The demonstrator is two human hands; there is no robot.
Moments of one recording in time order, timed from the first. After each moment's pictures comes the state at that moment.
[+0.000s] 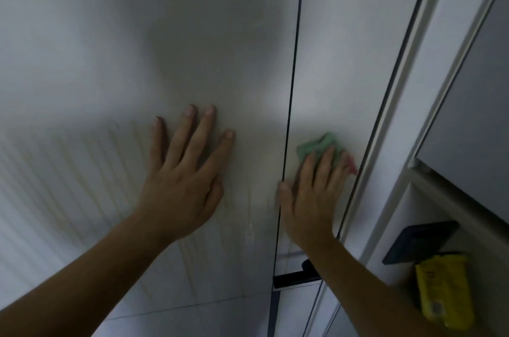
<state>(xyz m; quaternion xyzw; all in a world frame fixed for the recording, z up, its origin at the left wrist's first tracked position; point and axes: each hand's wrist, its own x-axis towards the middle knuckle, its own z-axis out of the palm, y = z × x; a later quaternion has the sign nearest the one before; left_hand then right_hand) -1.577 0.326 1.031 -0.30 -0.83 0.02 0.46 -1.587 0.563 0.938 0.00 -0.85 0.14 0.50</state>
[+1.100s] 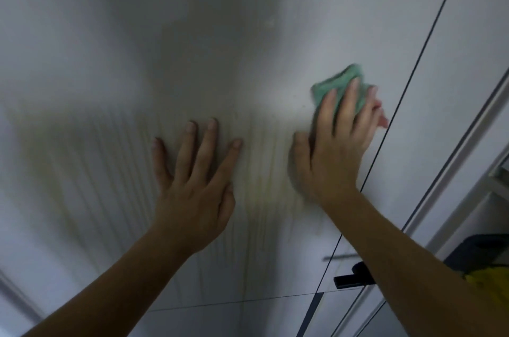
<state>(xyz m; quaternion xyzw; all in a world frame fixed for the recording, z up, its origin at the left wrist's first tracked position) -1.581 0.202 0.984 -0.21 -0.85 -0.01 0.49 -1.609 0.438 1.031 0.08 -0.78 0.08 0.61</state>
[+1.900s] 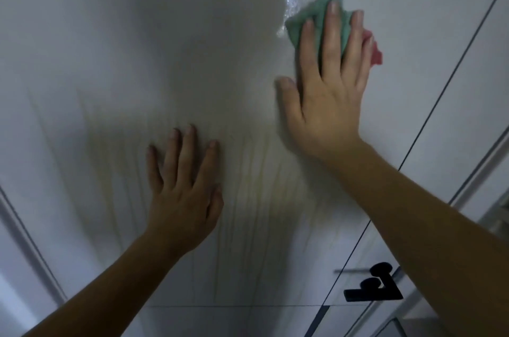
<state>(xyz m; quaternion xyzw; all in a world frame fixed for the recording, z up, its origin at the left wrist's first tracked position) -1.574 0.142 0.988 -0.15 -0.86 -0.07 0.49 -1.610 0.363 1.146 0.15 -0.77 0.03 0.62</state>
